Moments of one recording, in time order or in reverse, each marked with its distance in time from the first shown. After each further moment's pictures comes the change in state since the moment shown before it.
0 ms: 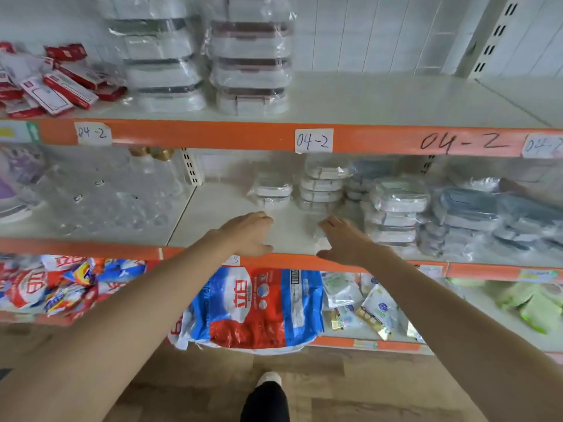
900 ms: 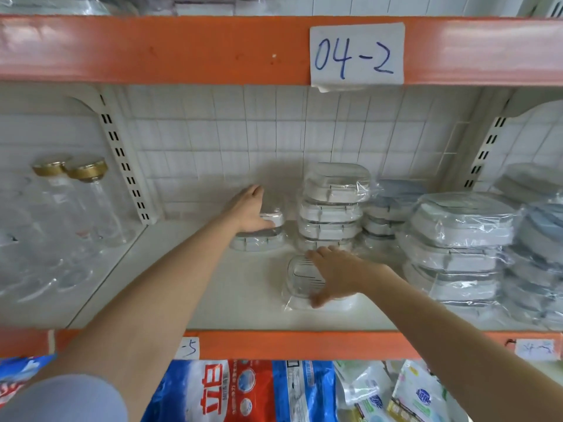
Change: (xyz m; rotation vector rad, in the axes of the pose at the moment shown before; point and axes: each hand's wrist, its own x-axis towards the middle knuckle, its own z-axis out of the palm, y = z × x) left_hand 0.266 -0.099 0.056 -0.078 0.383 -0.102; right_hand 0.185 0.064 0.100 -0.109 -0.033 -0.034
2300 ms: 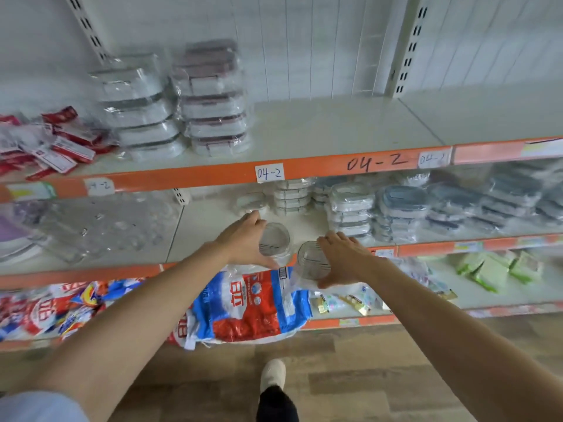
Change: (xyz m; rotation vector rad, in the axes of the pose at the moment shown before) left_hand -0.261 0.149 -0.221 0.063 -0.373 0.172; right_hand -0.318 -0.059 -0.164 0.095 -0.031 0.082
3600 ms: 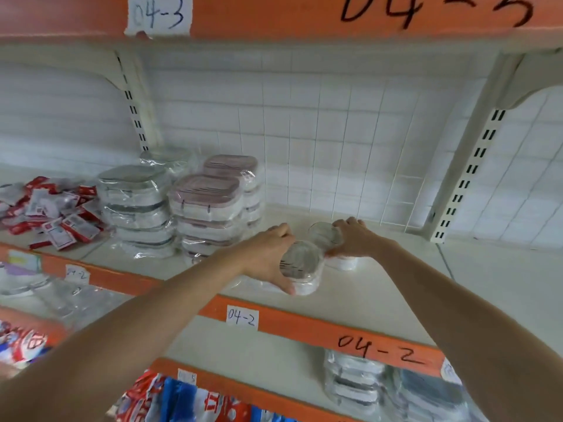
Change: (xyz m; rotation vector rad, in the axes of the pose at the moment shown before) left_hand 0.152 0.023 -0.194 -0.060 0.156 -0.046; right_hand 0.230 0.162 -0.222 0.135 0.103 -0.003
